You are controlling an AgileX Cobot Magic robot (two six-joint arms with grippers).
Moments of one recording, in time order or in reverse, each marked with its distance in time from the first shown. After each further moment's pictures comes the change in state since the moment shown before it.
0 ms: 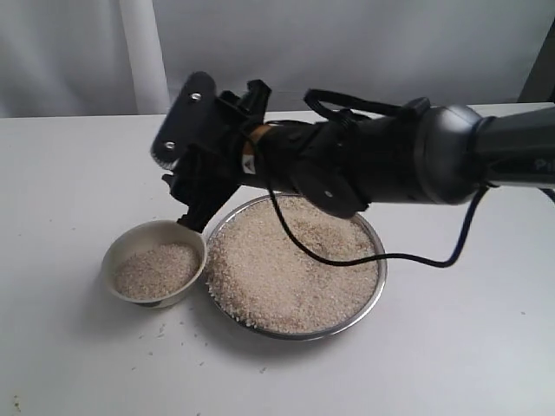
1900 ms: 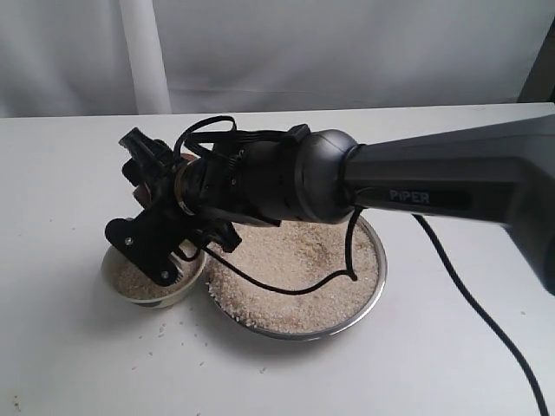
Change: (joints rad) left arm 0.000 0.000 0.000 0.000 0.000 0.000; right arm 0.121 0.192 -0.249 -0.419 0.370 -0.711
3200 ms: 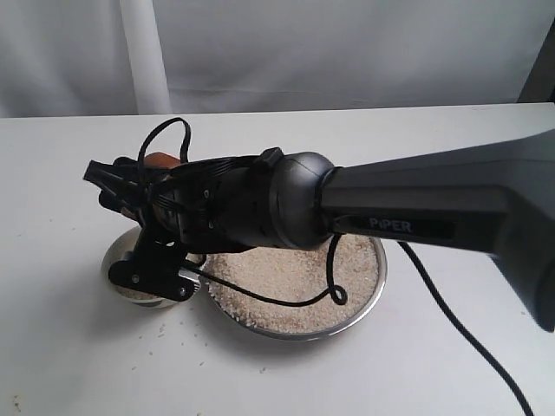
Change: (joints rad) left arm 0.000 0.000 0.000 0.000 0.000 0.000; right arm 0.069 0.006 -0.001 -0.403 0.072 0.008
